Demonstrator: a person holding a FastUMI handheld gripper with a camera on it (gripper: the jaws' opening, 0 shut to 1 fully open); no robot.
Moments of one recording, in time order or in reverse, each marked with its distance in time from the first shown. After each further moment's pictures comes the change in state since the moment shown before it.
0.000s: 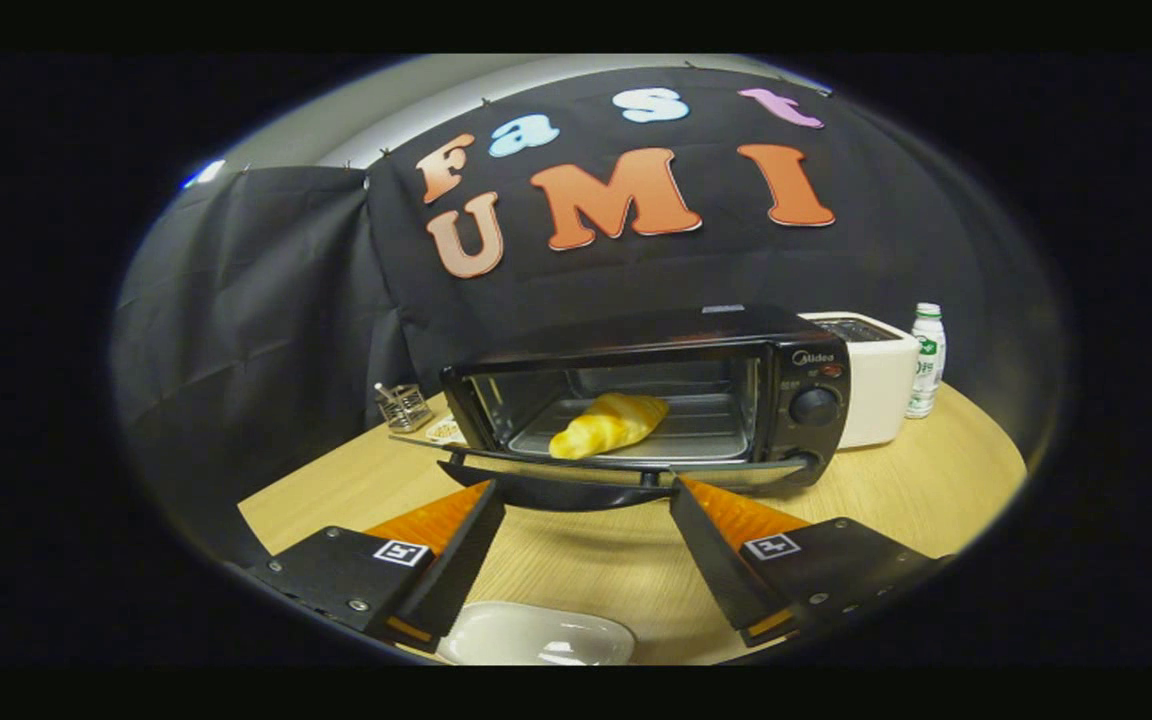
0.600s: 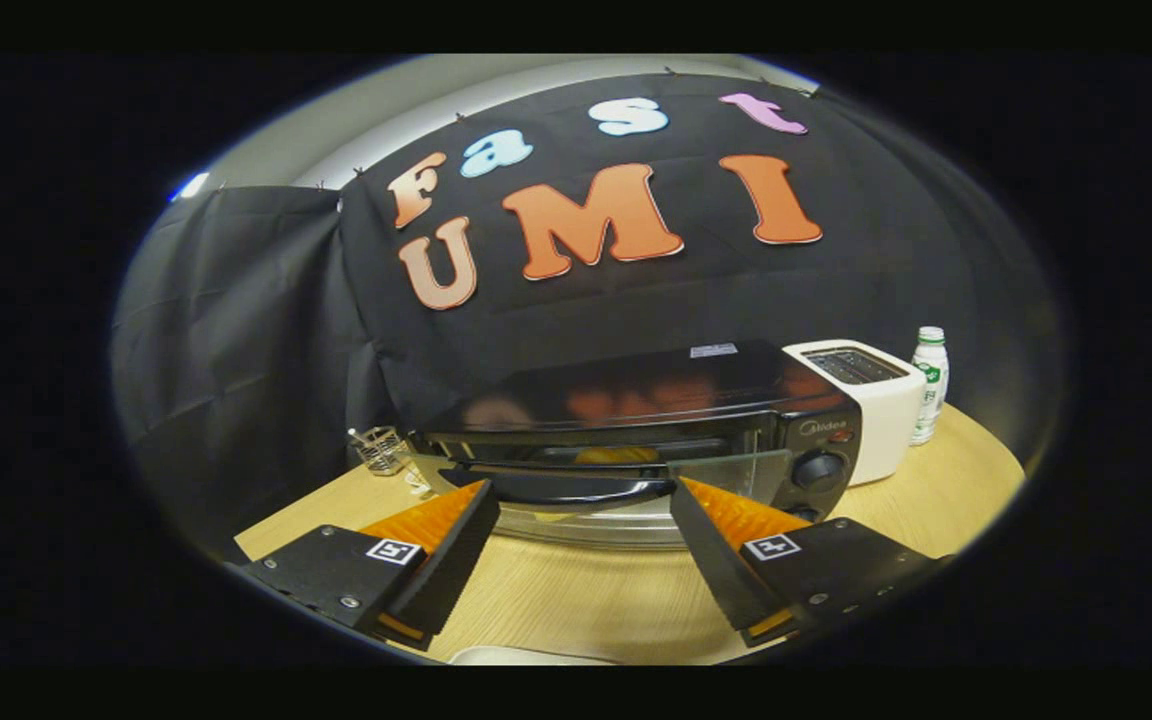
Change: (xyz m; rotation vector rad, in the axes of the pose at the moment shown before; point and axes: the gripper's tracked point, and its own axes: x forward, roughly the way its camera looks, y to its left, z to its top) arm 0.042 -0.011 0.046 0.019 -0.071 -0.058
